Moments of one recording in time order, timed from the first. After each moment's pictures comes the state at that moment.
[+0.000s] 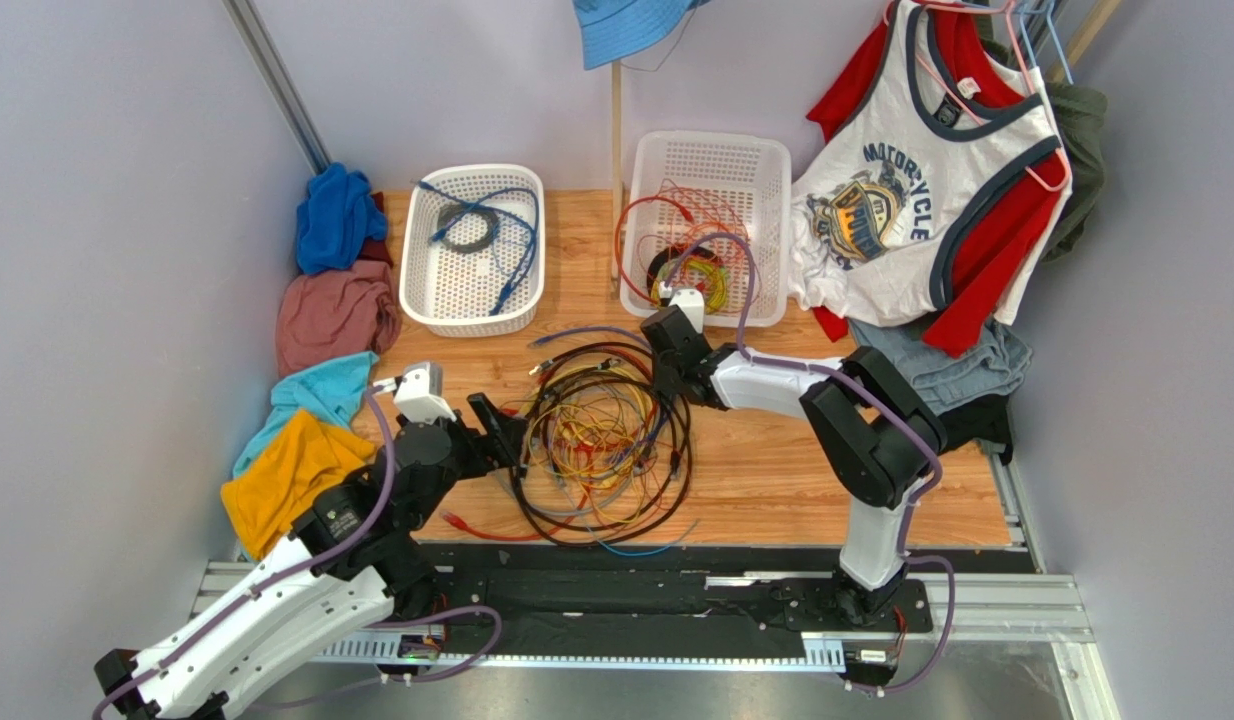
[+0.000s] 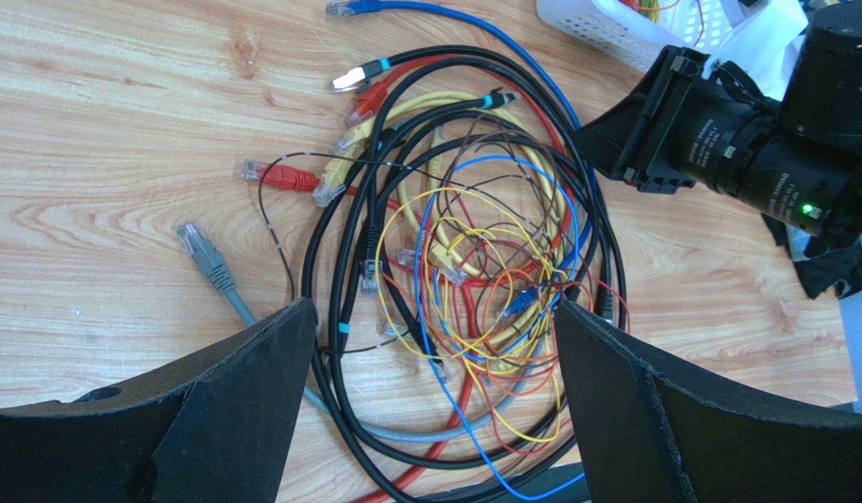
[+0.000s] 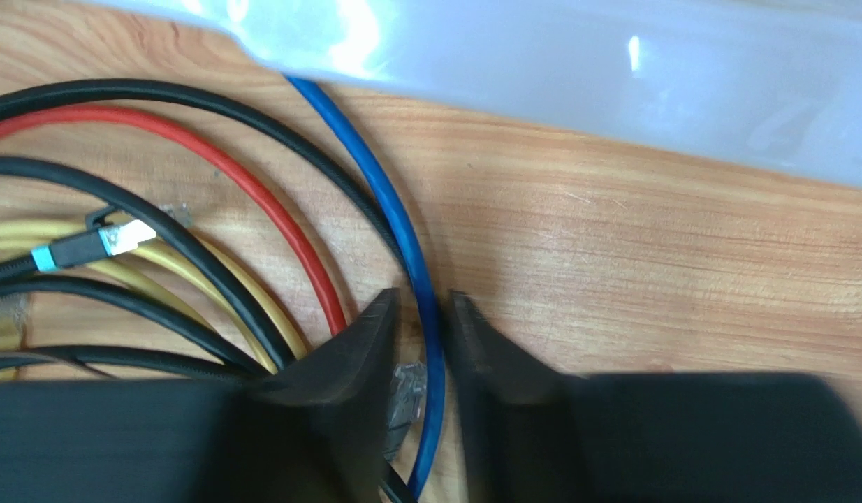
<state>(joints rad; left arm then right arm) -0.81 0.42 0.50 -0.54 -0.46 -0.78 0.70 1.86 1.06 -0.08 0.35 0.51</state>
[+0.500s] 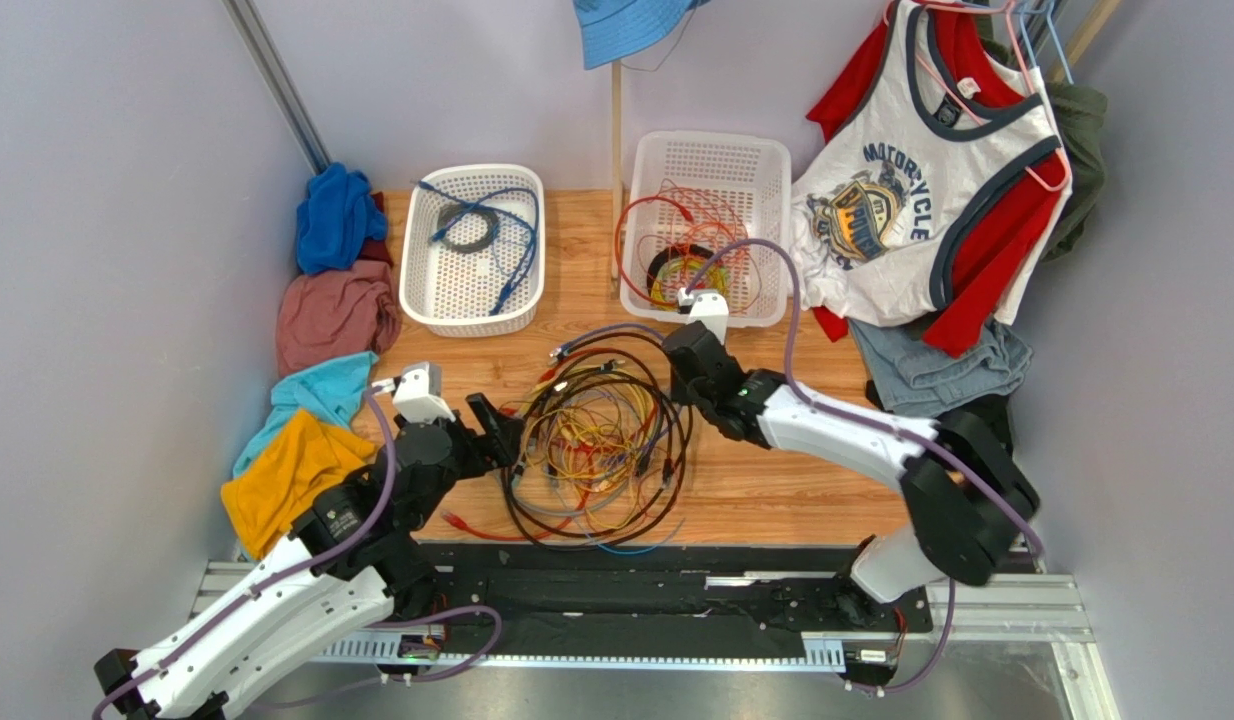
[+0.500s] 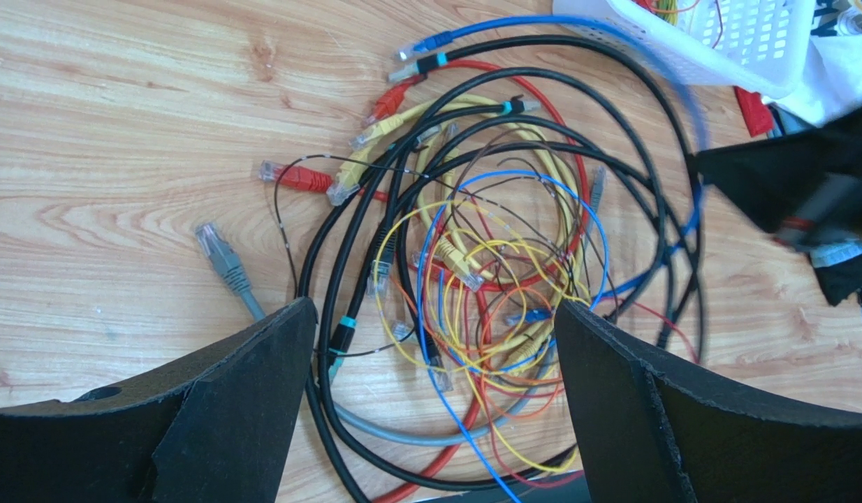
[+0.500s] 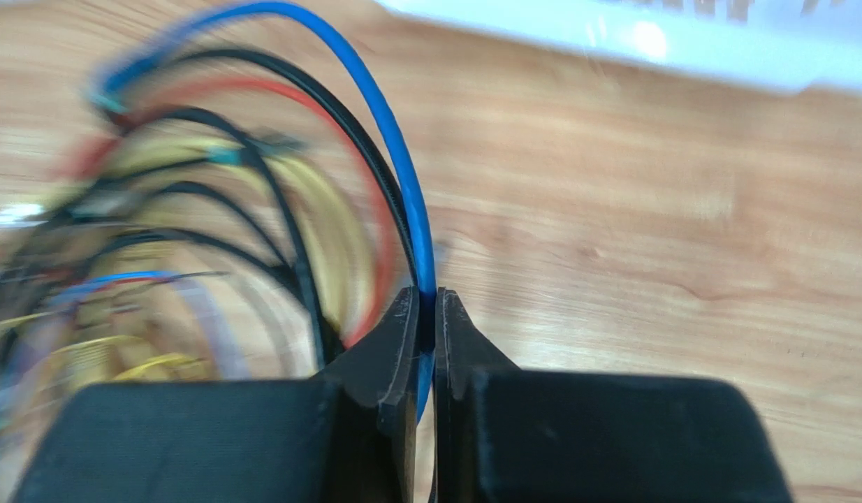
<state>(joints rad) -0.81 0.42 0.50 -0.56 -0.48 -0.78 0.79 1.52 0.89 -0.13 0.44 0.50</state>
